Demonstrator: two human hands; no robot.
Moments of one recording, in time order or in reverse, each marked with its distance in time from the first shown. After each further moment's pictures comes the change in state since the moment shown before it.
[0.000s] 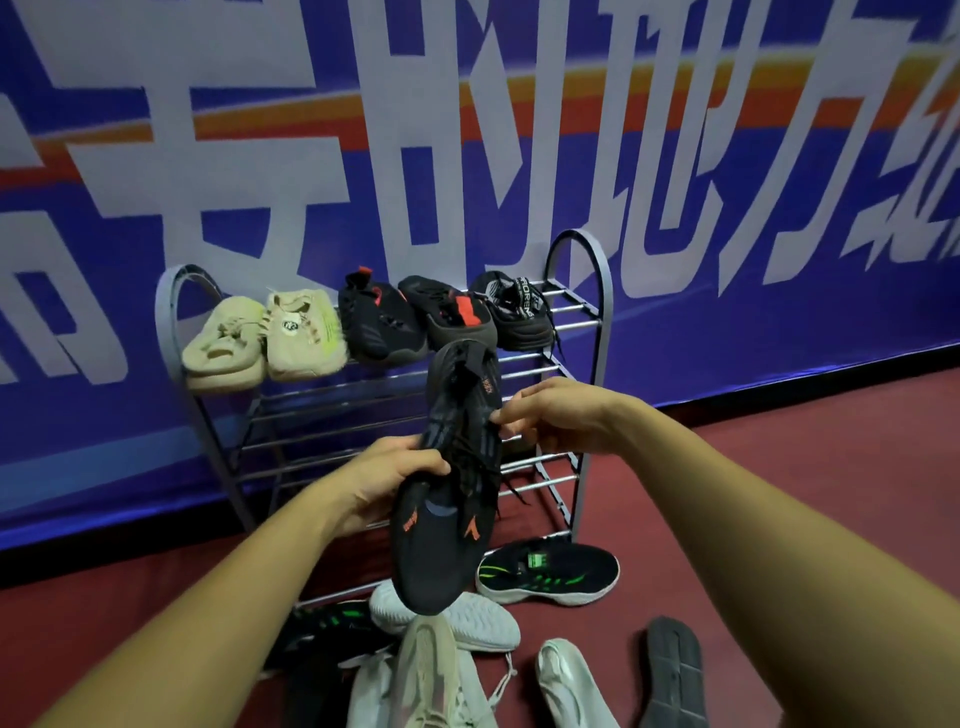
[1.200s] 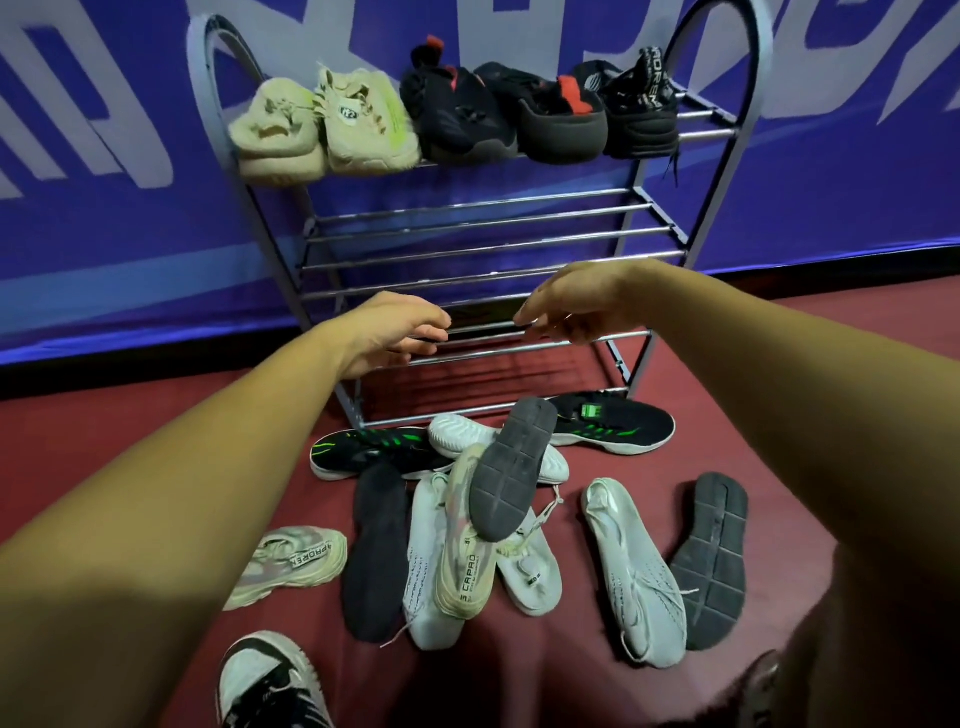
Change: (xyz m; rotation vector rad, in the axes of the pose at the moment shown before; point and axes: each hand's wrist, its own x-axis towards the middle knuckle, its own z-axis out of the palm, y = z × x) left_hand 0.001 -0.060 -0.080 0.215 0.244 -0.213; right_hand 0.061 0.028 0.078 -0.271 -0.123 0.209
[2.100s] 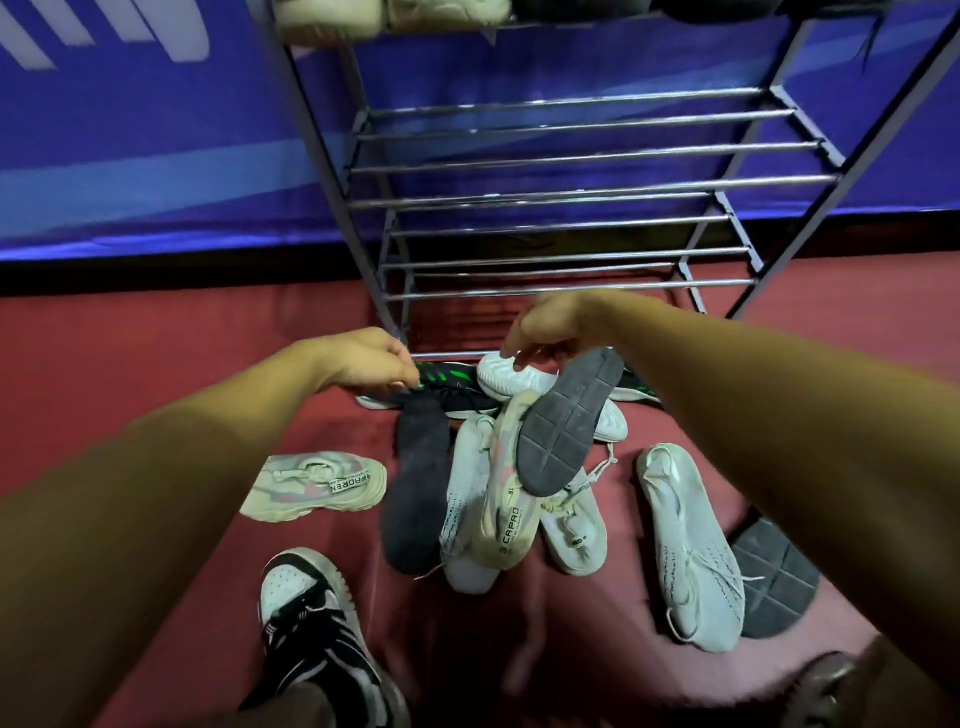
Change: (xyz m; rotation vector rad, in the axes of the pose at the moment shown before) left_hand 0.002 -0.123 -0.042 0.564 -0.095 -0.229; right_hand 0.117 0.029 0.113 -0.227 -0.221 0.080
